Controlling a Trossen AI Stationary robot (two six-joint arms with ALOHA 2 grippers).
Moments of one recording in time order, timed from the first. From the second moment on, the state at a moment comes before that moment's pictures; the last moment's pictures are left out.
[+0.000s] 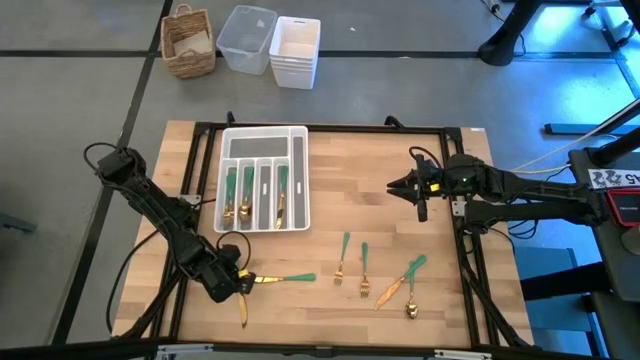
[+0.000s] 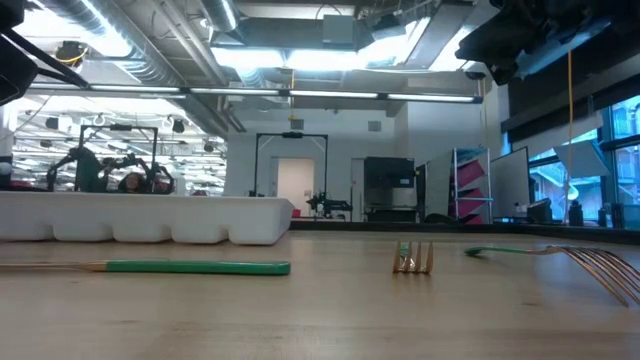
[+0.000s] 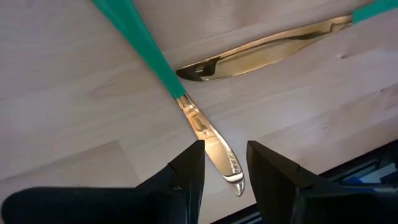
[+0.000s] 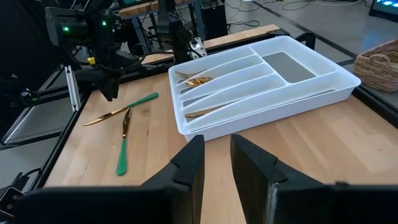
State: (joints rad) left arm -0.81 1.38 0.75 -0.54 -0.09 -2.13; right arm -0.15 0.68 0.61 -0.21 -0.12 0.18
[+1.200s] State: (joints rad) left arm -0.81 1.57 0.76 -0.48 -0.04 -2.38; right arm -0.15 0.68 0.61 -0.21 -0.12 0.18
